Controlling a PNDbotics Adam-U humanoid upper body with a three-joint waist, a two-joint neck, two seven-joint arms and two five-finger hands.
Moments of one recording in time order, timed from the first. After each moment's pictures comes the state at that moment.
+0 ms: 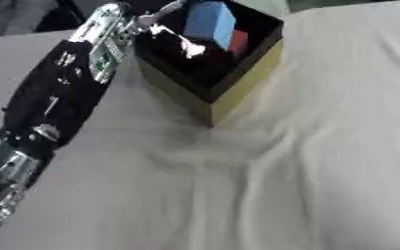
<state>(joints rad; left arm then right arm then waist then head) -1.24 0.40 -0.18 -0.98 -1.09 -0.30 -0.24 -0.94 -0.43 0.05 -1.85 0.30 -0.09 0.22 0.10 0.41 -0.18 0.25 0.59</state>
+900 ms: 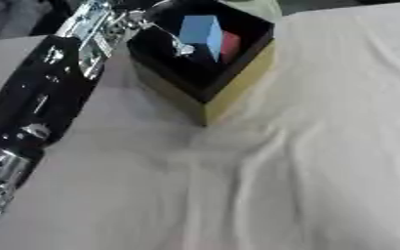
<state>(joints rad) -1.23 0.40 -0.17 -1.05 -1.04 -0.27 -0.27 -0.92 -0.42 0.05 -1.86 0.30 -0.08 0.22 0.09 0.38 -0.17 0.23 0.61</state>
